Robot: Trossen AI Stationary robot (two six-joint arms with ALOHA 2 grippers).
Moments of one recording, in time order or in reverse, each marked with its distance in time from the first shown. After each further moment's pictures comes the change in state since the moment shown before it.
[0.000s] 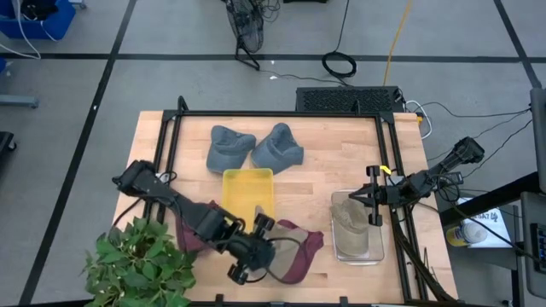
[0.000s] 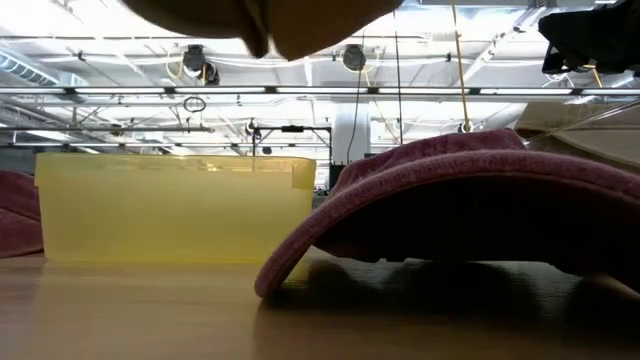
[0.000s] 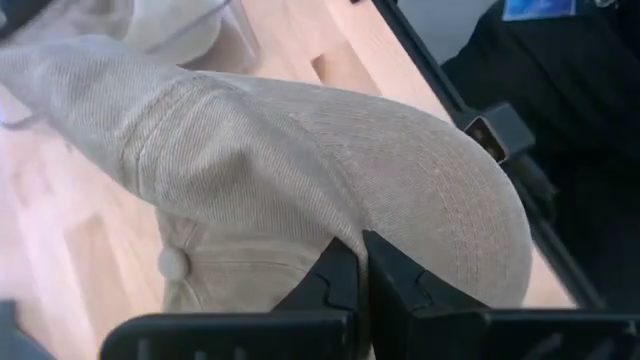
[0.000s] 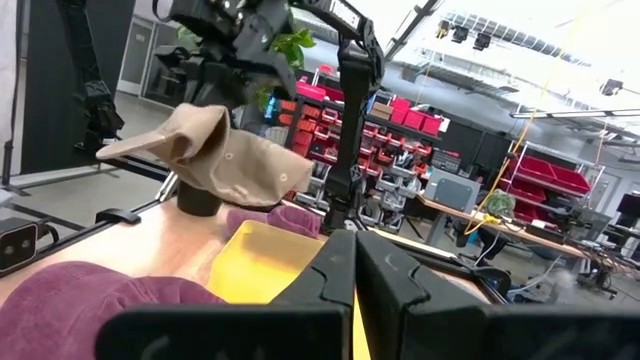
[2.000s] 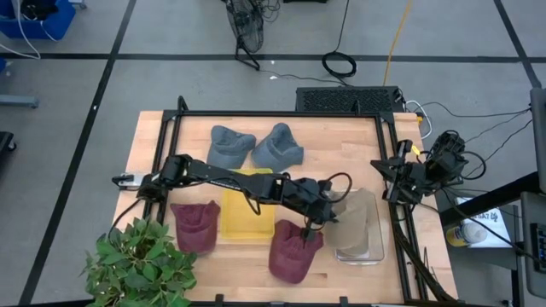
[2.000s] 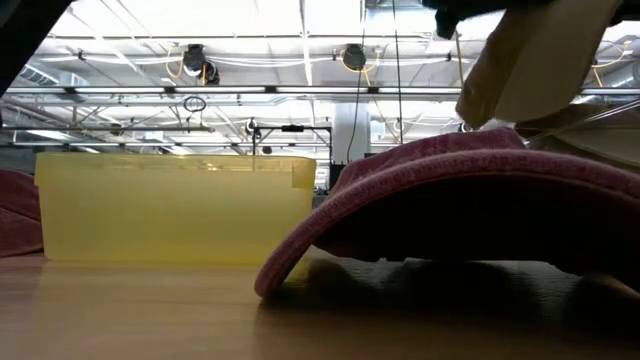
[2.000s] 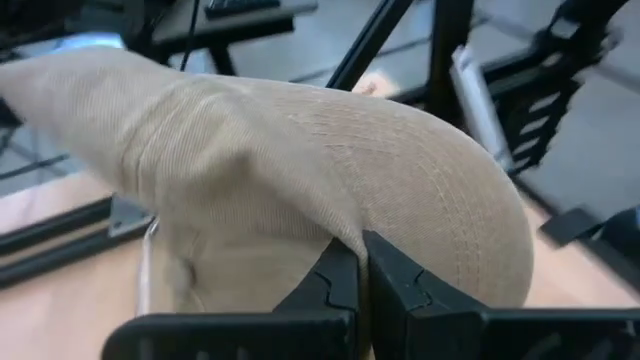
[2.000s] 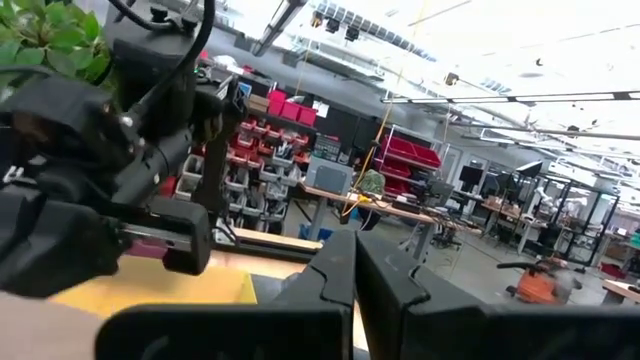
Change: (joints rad) left arm 0.363 0.279 0.028 0.801 0.270 0.194; right arm 0.238 -0.204 0.269 -0.255 0.549 -0.252
